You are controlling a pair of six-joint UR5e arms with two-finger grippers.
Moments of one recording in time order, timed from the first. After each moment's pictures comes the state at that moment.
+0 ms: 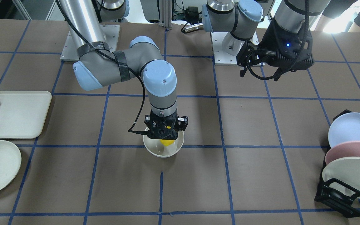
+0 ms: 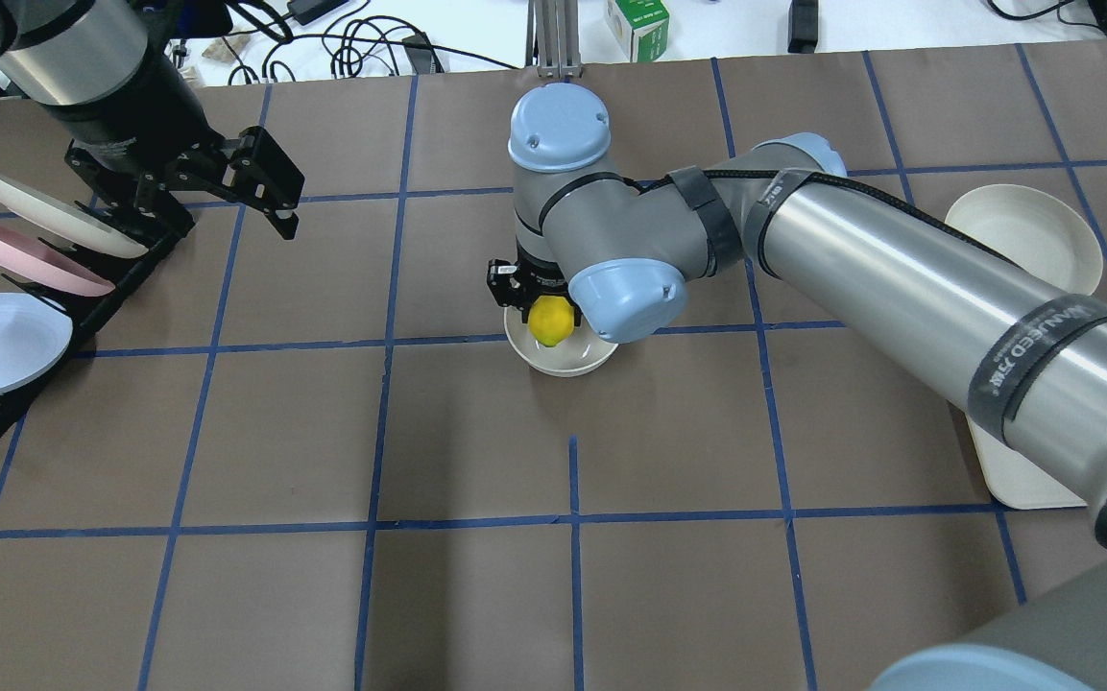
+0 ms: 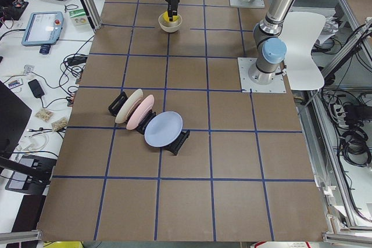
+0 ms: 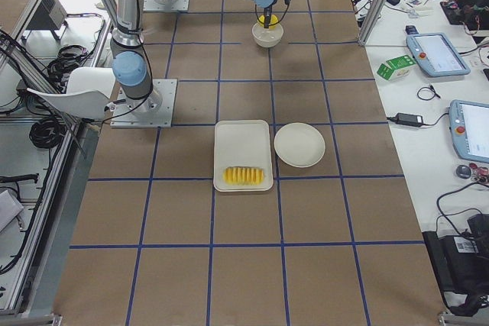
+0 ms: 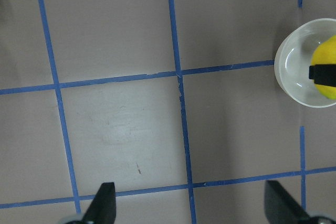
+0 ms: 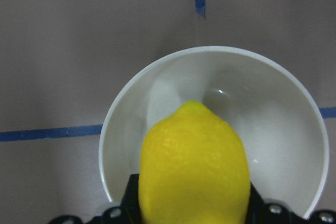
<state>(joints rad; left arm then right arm) -1.52 -1.55 -1.54 -1.62 1.54 0.14 1.97 -1.10 1.61 -2.13 -1.51 0.48</state>
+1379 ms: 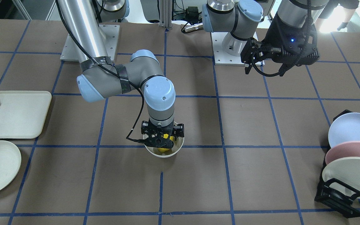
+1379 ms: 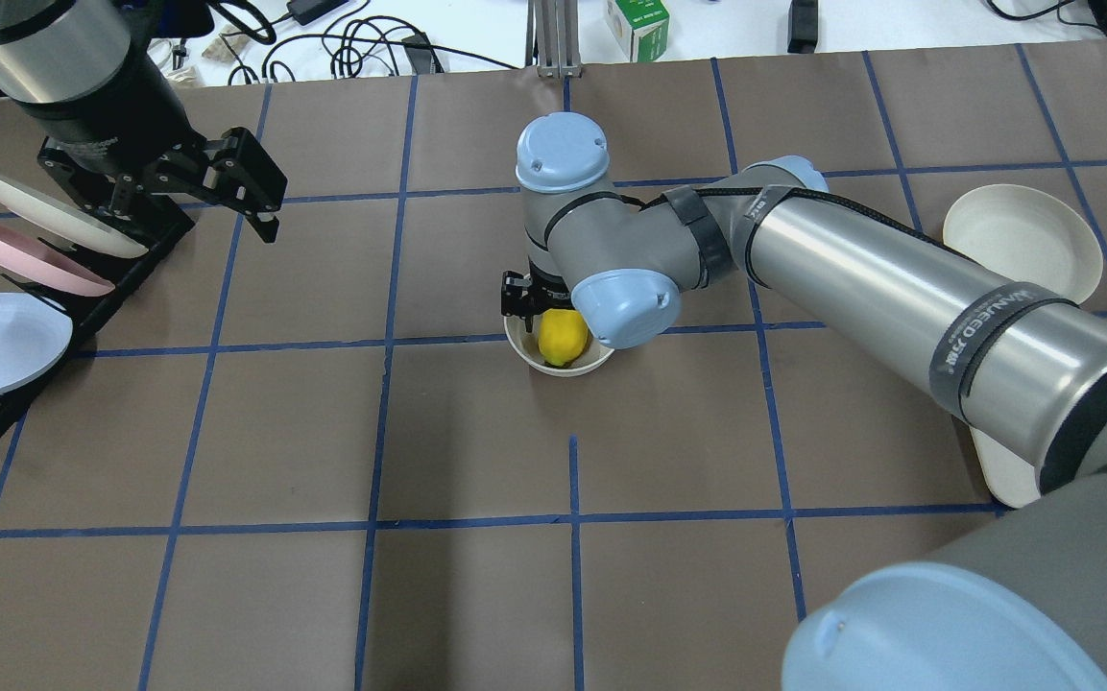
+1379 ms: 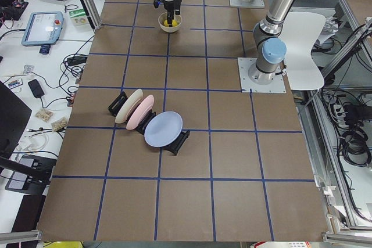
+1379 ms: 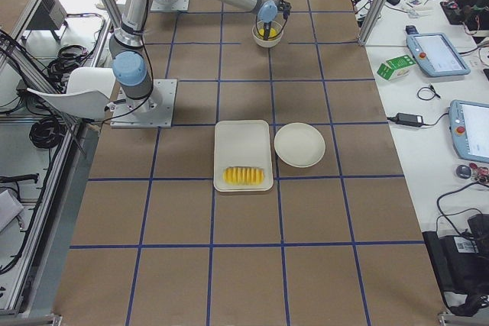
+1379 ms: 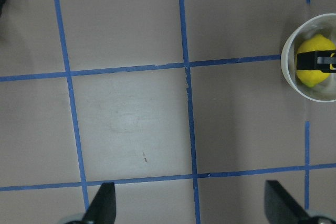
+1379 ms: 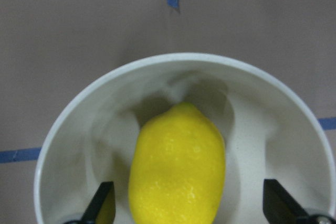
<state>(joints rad) -1.52 -1.54 -1.52 -1.65 1.59 0.11 1.96 -1.05 1.62 -2.13 -1.55 0.49</state>
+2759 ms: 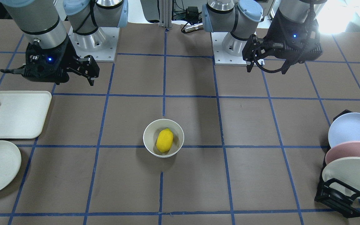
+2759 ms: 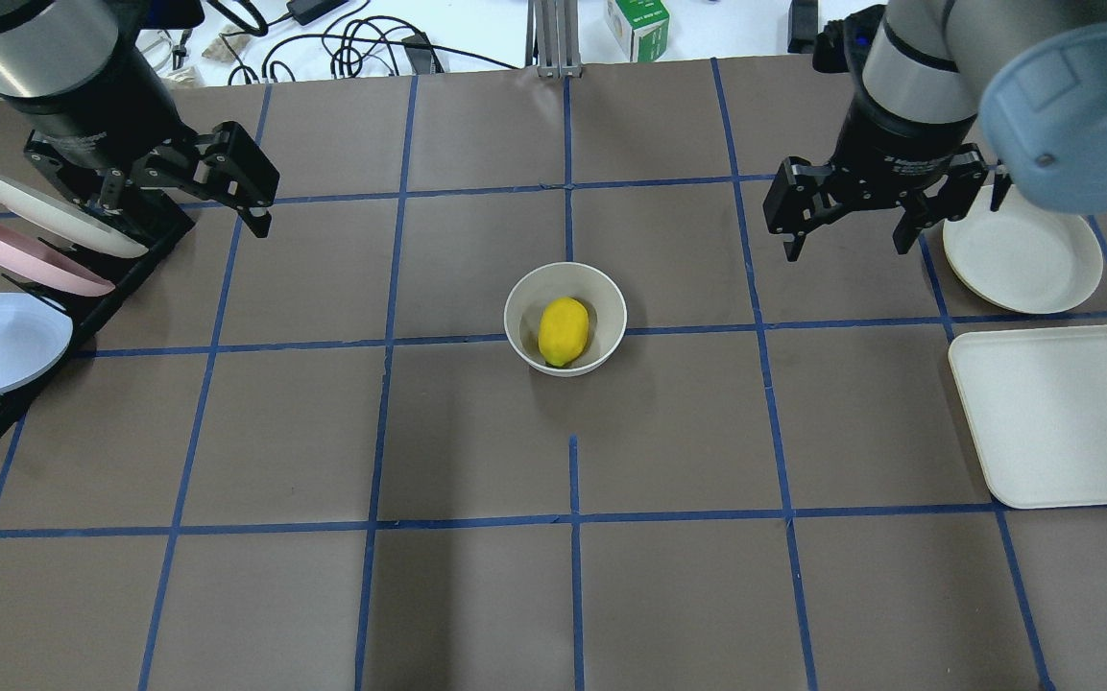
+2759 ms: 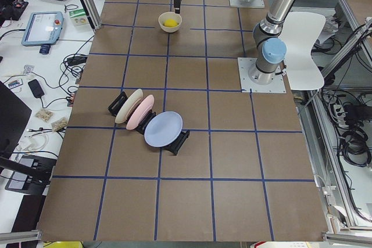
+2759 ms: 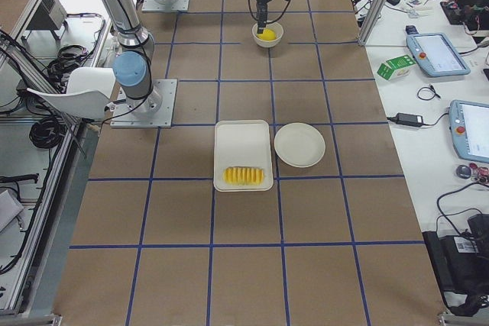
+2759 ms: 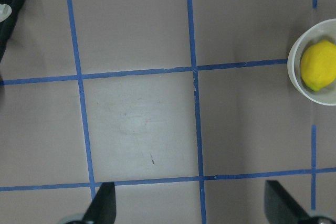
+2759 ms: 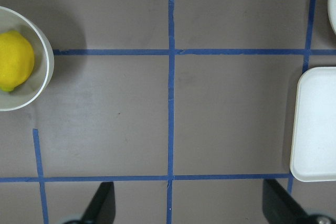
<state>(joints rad) -1.52 -1.53 -1.52 -1.65 1.60 0.11 1.57 -1.58 1.62 -1.56 -1.60 -0.02</state>
